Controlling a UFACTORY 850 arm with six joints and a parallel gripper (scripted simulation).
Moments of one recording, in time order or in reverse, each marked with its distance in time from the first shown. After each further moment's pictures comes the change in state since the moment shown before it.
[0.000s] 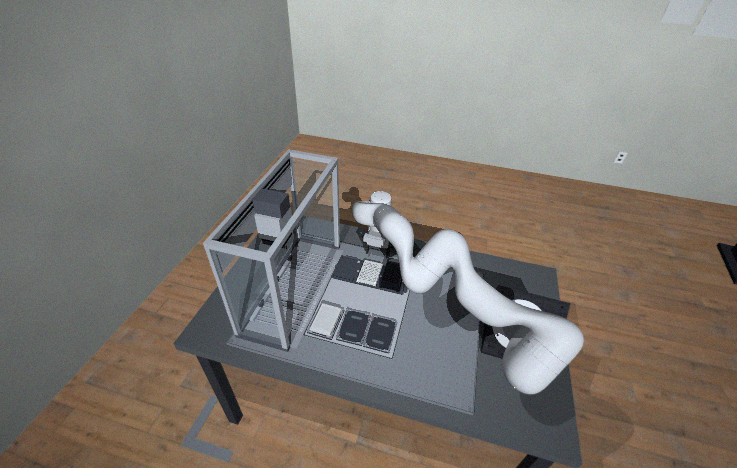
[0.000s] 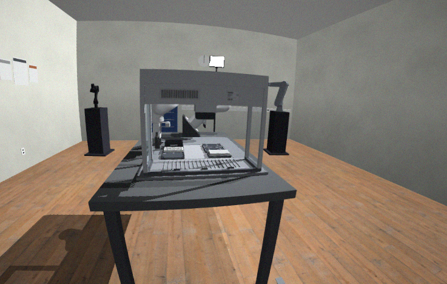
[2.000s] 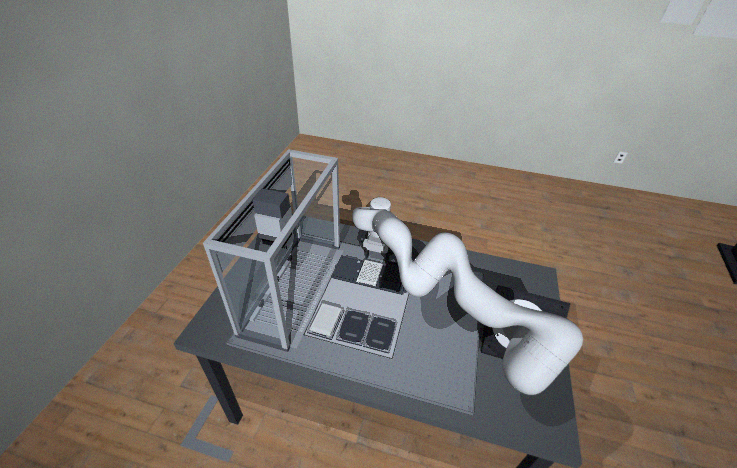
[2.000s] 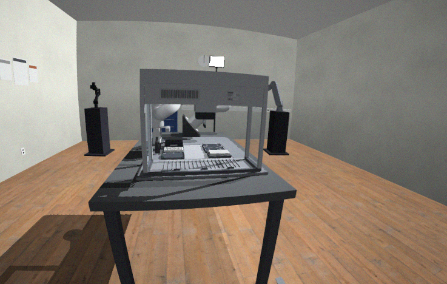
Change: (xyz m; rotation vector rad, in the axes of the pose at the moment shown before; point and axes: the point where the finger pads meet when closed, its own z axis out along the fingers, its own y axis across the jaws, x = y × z) arm 0.000 0.000 0.031 0.000 0.000 0.000
